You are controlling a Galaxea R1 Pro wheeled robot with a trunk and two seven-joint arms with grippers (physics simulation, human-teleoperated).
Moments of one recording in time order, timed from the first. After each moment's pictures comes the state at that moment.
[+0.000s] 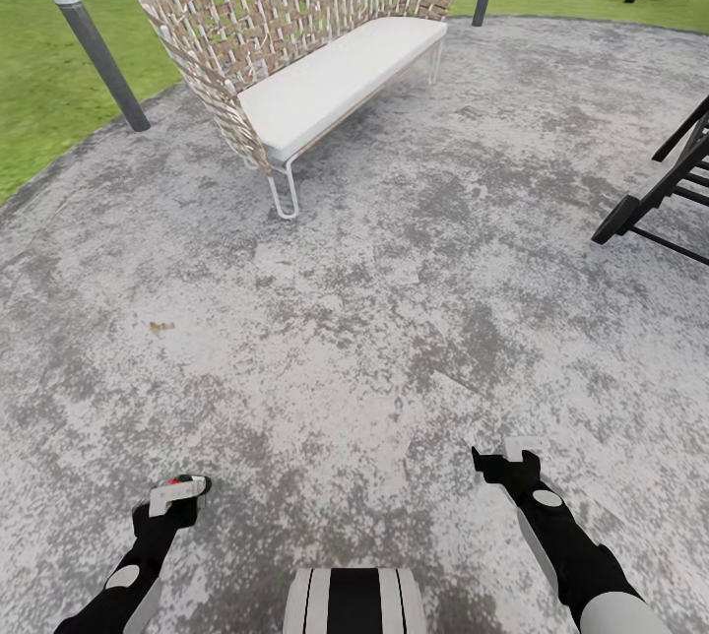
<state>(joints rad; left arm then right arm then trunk) -0.47 0.14 0.15 -0.39 0.01 -0.43 0.00 -0.51 -0.10 -0.05 -0.71 0.04 0.05 0.00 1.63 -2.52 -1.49</state>
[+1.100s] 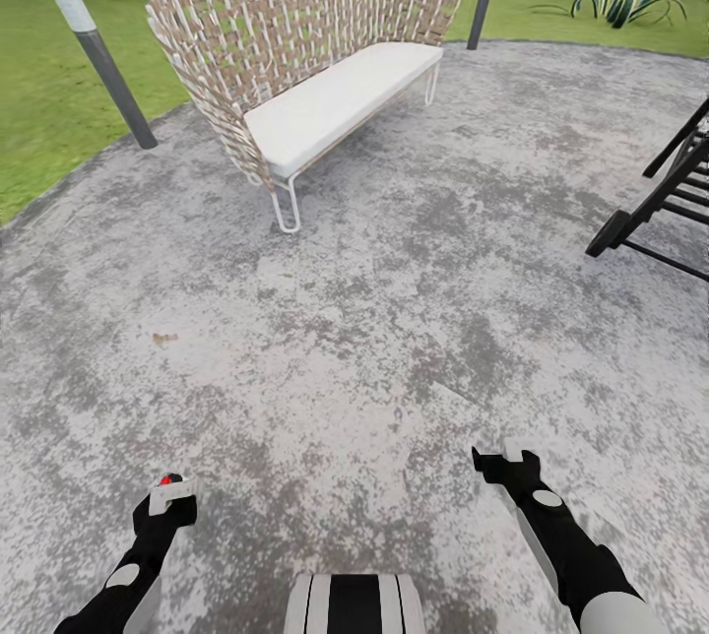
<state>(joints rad) -0.47 0.14 0.16 -0.40 0.02 -0.43 0.00 -0.51 -0.10 -0.05 -0.71 0.04 0.05 0.00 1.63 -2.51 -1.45</state>
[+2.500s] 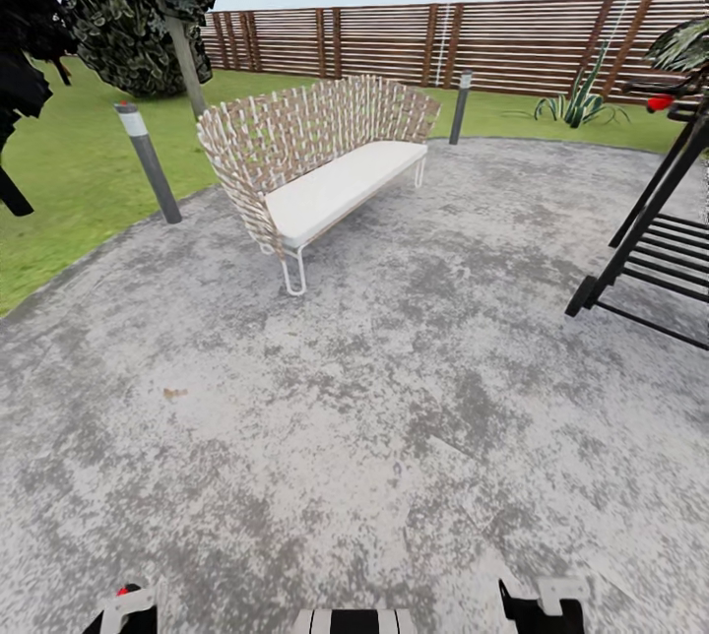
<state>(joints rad) -0.23 0.16 0.18 -0.39 0.07 -0.43 0.01 -0.34 -0.13 -0.05 -0.23 0.03 -0.47 0.00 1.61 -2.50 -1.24</state>
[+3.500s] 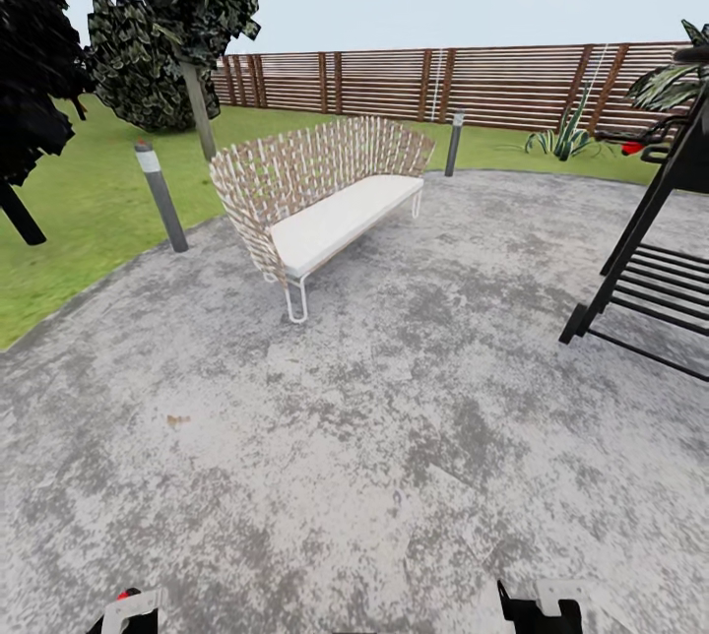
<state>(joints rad) -0.23 0.16 0.18 -0.38 0.08 -0.43 0.00 -0.34 -0.12 -0.05 -0.23 0.03 -0.47 0.00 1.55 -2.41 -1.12</state>
